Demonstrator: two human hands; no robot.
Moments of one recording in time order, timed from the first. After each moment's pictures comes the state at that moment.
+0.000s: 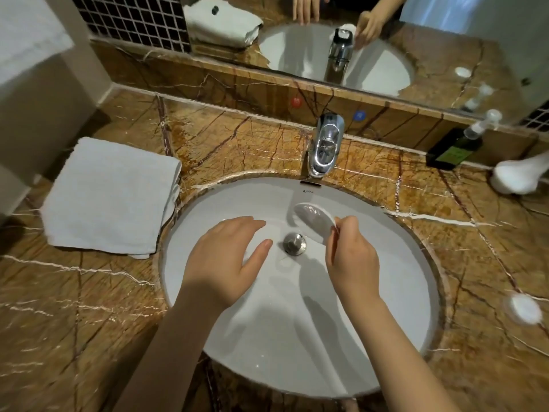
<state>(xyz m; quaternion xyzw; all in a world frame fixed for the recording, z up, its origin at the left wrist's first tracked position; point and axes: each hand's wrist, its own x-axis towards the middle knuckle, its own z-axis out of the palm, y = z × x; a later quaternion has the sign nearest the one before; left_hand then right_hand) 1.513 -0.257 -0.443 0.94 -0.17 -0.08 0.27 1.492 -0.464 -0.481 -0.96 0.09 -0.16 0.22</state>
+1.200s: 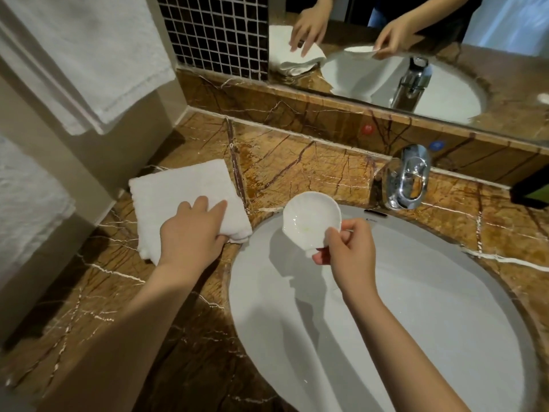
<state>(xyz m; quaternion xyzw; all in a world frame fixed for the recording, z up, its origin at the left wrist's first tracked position) 1.603 -0.119 -0.467 1.00 -0.05 -0.03 -0.07 1.557 -0.350 -0.466 -0.76 0.22 -0.04 0.61</state>
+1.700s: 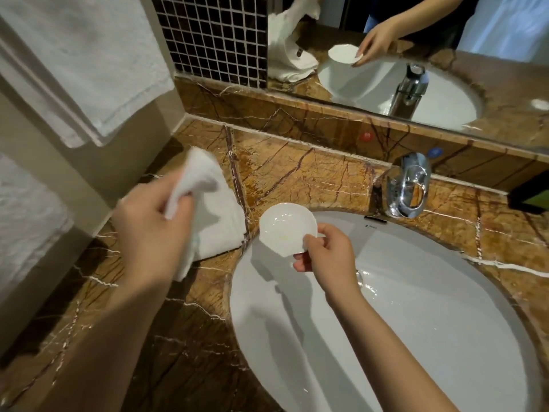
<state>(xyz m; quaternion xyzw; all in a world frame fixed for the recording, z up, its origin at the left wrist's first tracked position) 1.592 -0.112 -0.404 0.86 0.09 0.26 0.42 1.573 -0.325 -0.464 -0.75 0.21 0.03 0.63</state>
